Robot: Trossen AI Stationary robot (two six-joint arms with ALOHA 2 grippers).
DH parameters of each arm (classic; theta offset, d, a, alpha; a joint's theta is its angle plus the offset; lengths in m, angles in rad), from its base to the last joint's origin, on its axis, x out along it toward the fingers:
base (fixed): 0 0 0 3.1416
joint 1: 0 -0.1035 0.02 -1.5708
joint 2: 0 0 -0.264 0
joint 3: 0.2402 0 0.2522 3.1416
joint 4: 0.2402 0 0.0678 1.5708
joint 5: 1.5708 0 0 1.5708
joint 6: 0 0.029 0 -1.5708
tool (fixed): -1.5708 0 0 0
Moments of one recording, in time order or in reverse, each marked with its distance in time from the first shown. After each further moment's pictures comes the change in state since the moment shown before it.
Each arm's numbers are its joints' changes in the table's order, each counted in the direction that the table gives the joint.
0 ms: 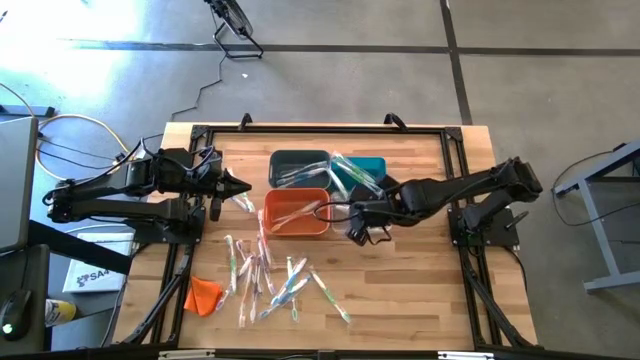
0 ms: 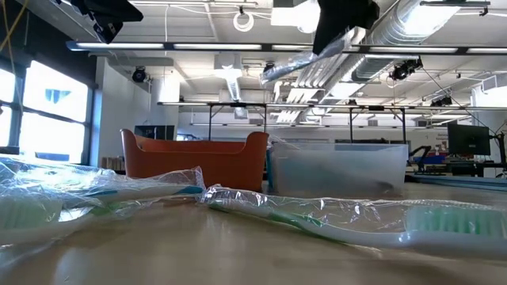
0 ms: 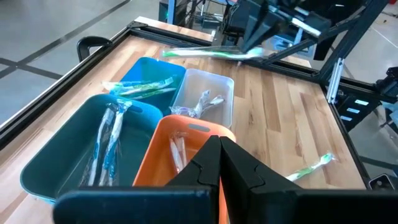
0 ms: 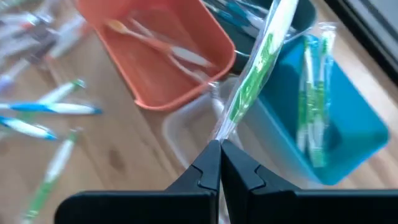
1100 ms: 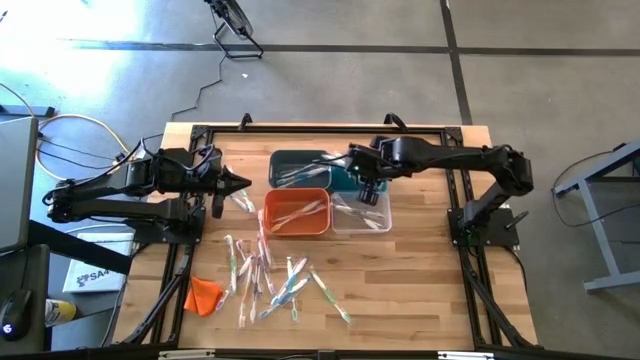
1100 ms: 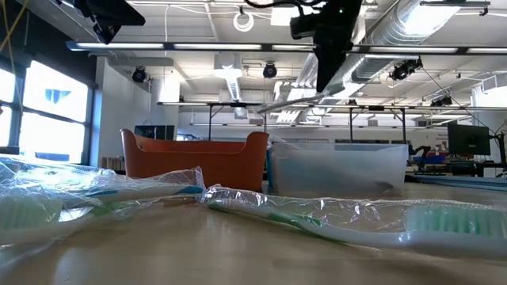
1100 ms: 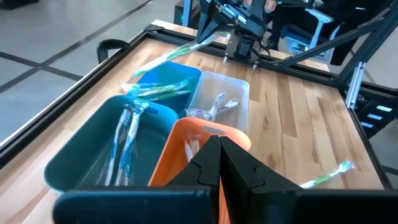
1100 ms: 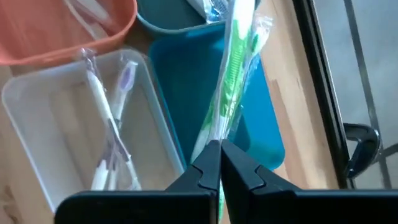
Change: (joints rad) left arm 0.000 0.000 0.000 0.000 0.074 0.000; right arm 0.370 -0.028 -0.001 0.067 0.133 -0.598
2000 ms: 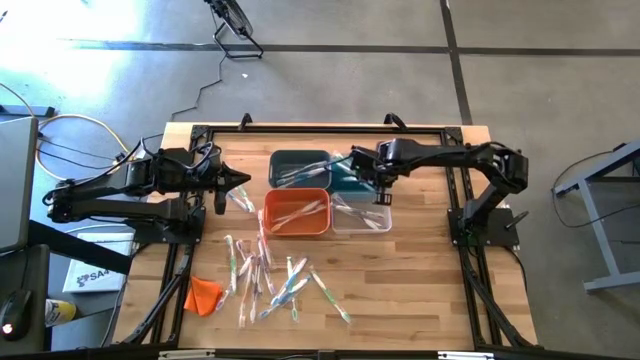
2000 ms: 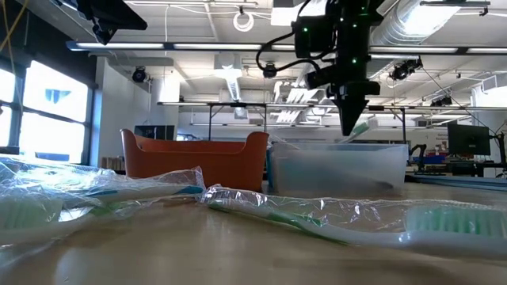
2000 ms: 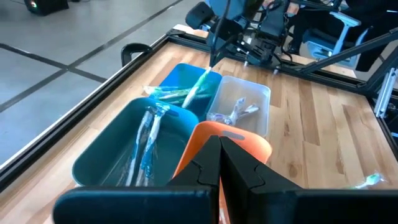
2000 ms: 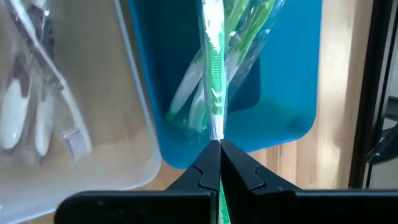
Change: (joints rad) left arm 0.000 0.000 0.000 0.000 0.085 0.000; right arm 0.123 -0.030 -0.237 -0.047 0.044 -0.232
